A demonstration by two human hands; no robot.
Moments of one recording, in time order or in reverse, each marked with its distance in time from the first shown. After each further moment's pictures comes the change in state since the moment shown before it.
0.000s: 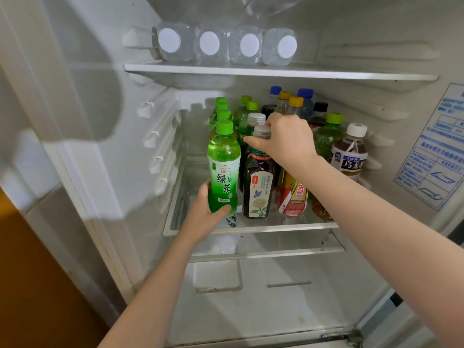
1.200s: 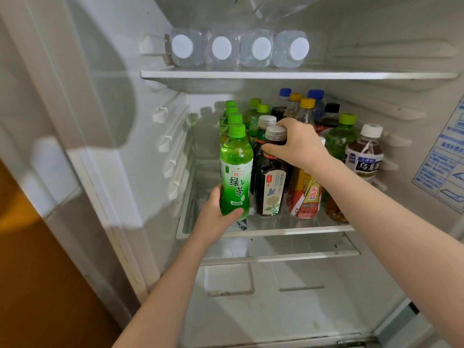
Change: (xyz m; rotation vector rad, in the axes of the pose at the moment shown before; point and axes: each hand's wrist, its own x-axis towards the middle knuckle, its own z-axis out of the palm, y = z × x) left_hand -0.001 -0.004 -0.008 -0.045 -0.044 0.010; right_hand 0.002 0.008 0.013 0.364 -0.147 0.078
